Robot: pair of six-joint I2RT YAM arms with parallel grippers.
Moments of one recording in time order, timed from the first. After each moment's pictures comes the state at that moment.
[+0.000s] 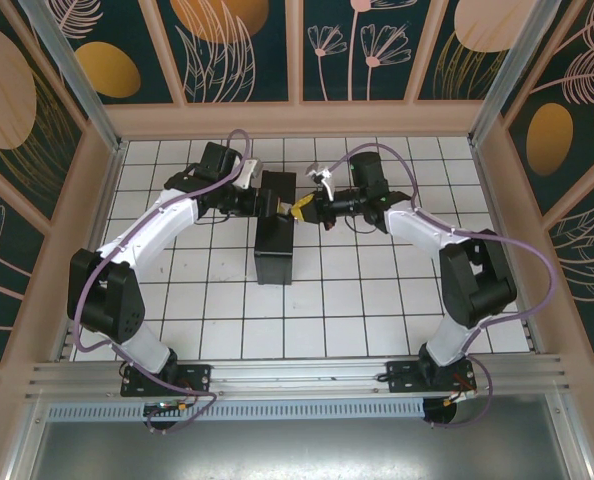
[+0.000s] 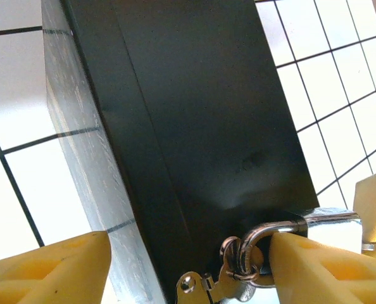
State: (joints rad) left arm -0.41 1.64 1.36 -0.64 0.41 -0.29; right arm 0.46 1.70 1.15 0.00 -1.02 -0.05
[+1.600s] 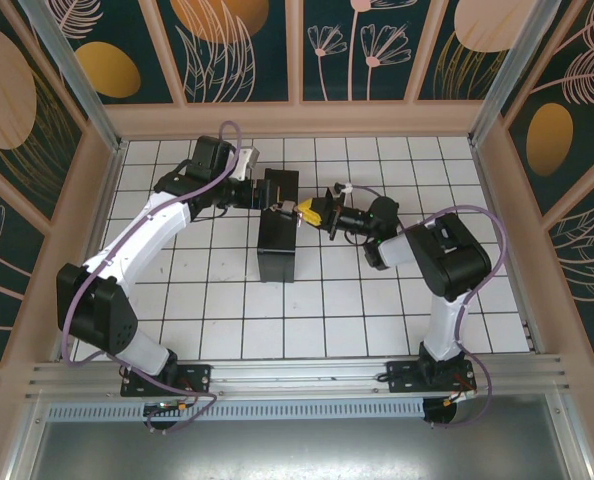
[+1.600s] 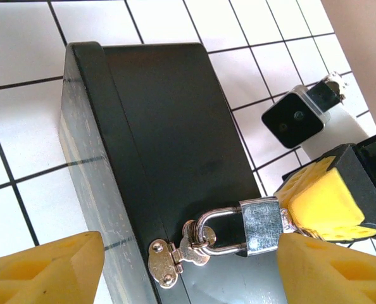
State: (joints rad) left arm -0.41 1.56 1.38 -0.61 0.38 -0.32; right arm 0.43 1.92 0.75 1.41 -0.93 1.97
